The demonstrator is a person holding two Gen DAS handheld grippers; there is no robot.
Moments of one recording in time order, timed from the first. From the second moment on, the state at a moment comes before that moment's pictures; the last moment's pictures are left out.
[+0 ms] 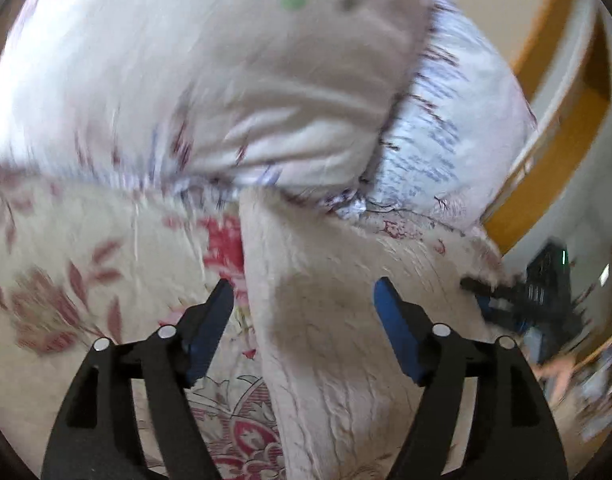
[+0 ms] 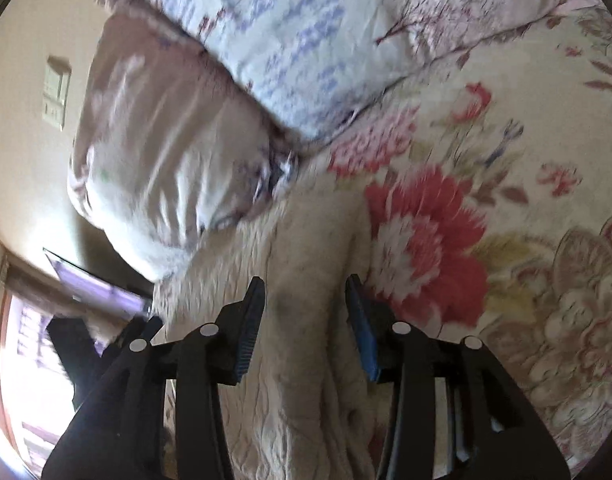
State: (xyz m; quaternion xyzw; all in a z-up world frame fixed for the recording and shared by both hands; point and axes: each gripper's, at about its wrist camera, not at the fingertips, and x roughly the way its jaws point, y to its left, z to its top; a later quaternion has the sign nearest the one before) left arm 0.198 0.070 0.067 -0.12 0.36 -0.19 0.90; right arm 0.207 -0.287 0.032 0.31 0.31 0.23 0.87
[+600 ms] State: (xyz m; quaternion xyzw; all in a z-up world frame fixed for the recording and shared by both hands) left arm 0.197 0.015 0.047 0.00 0.40 -0.18 0.90; right arm 0.251 -0.258 0.048 0.18 0.31 0.10 0.93
